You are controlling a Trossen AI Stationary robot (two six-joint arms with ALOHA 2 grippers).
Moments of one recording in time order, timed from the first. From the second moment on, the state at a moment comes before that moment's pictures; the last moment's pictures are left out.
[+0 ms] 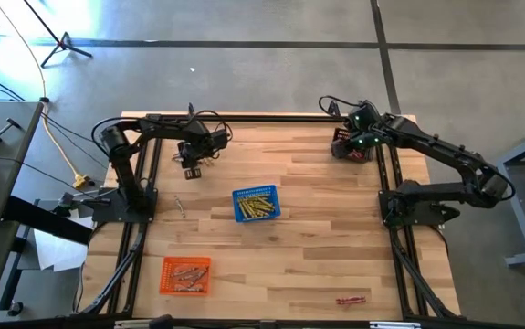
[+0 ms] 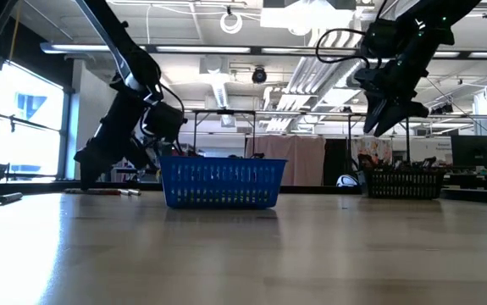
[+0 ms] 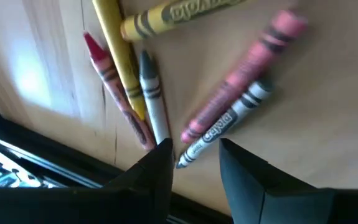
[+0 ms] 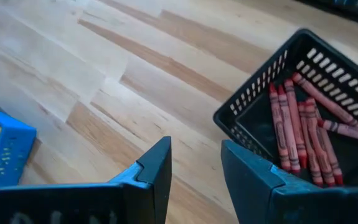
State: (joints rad) left arm 0.61 1.82 0.98 -1.04 -0.45 0.23; right arm -0.76 1.12 0.84 -0.75 -0.13 0.34
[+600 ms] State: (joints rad) left arm 0.61 1.82 0.98 -1.03 -0.27 0.17; right arm -0.76 1.12 0.84 -0.72 -0.13 0.36
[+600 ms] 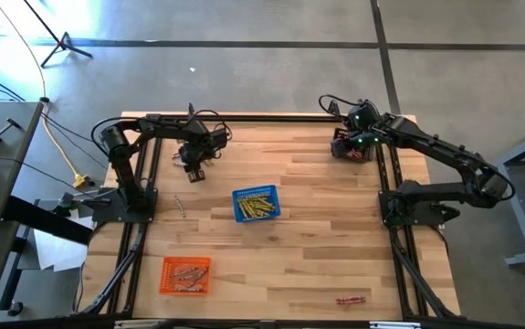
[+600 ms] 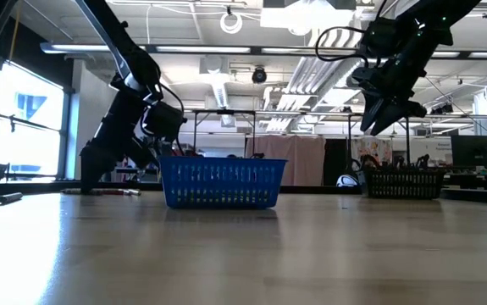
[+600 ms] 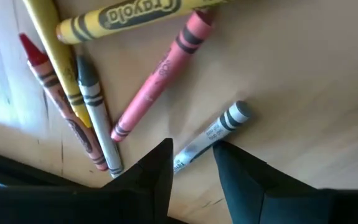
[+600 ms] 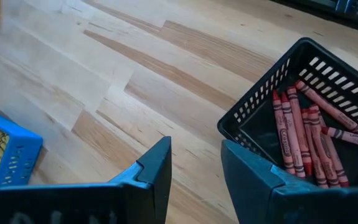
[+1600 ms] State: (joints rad) left arm 0.58 1.49 1.08 -1.08 0.03 -0.14; right arm -0.70 1.12 0.84 -0.43 -0.30 0.45
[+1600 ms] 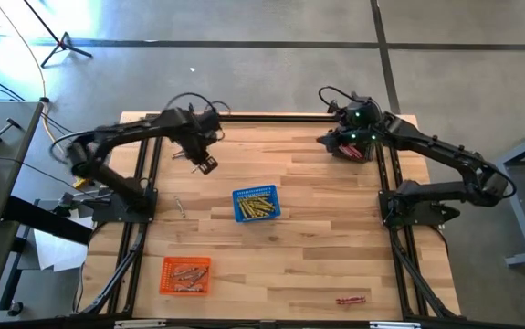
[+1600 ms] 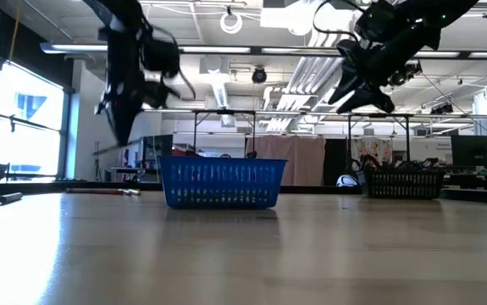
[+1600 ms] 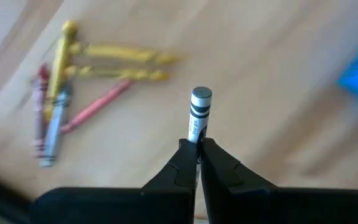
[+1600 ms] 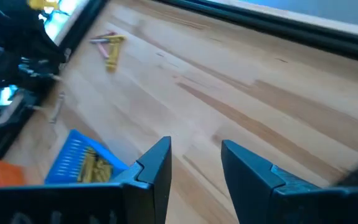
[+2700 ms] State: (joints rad) left arm -0.65 1.40 1.08 -0.84 0.32 -1.03; right arm -0.61 1.12 0.84 -0.46 -0.24 0.38
